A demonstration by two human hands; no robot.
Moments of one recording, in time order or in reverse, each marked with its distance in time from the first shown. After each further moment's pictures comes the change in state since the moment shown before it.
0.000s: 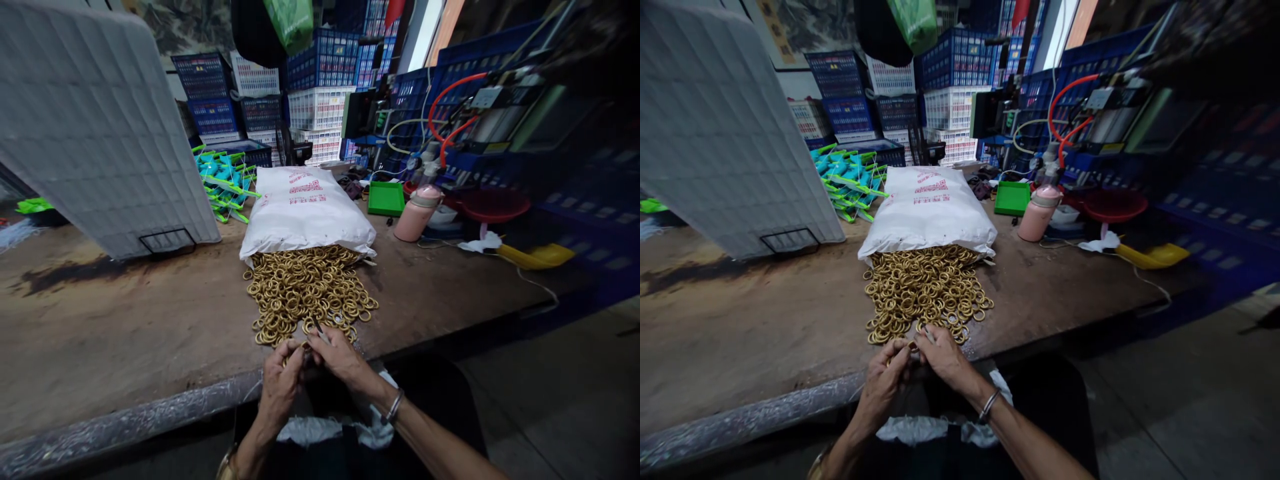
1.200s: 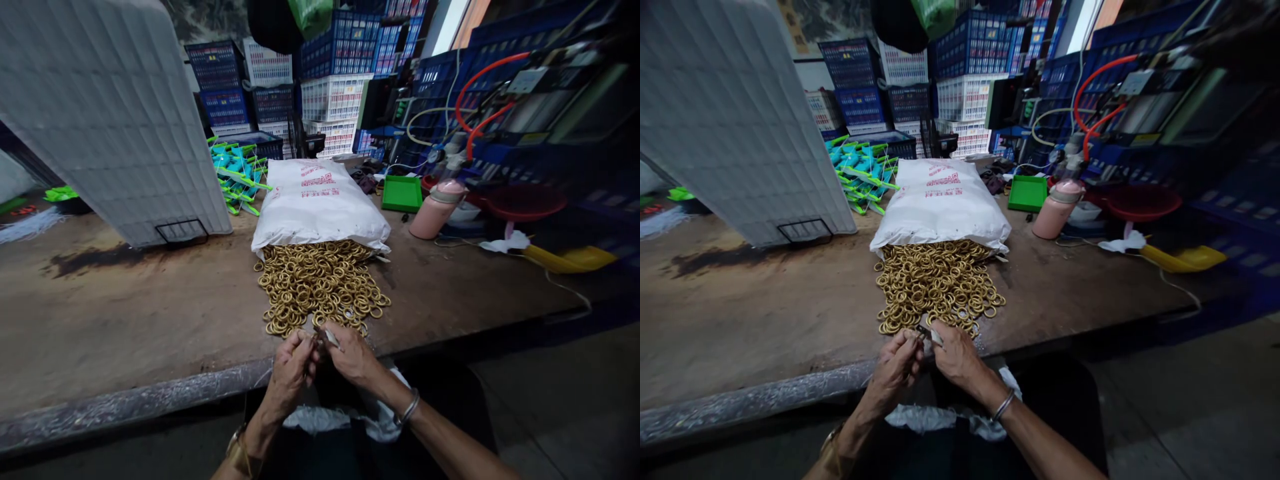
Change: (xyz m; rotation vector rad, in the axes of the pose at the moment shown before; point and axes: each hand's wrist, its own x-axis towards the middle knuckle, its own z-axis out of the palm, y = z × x) left_hand 0.000 0.003 -0.002 -0.101 -0.066 -0.109; right_hand -0.005 0.000 -0.006 -0.556 0.035 -0.215
